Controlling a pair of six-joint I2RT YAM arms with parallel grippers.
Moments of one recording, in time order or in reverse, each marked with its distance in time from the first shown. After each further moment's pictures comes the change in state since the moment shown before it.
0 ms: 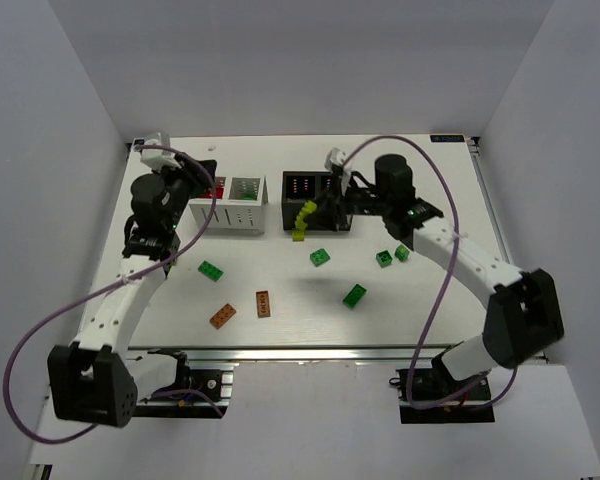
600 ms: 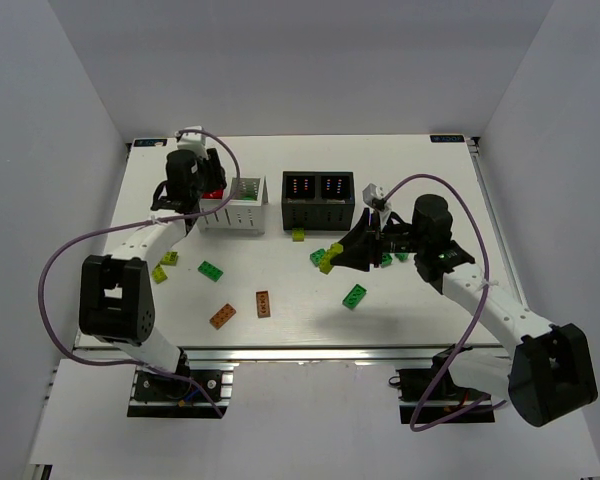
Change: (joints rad) left arm -0.007 0.404 0.182 -0.076 -0.121 0.244; right arm -0.097 -0.257 -0.334 0.197 -0.249 0.254
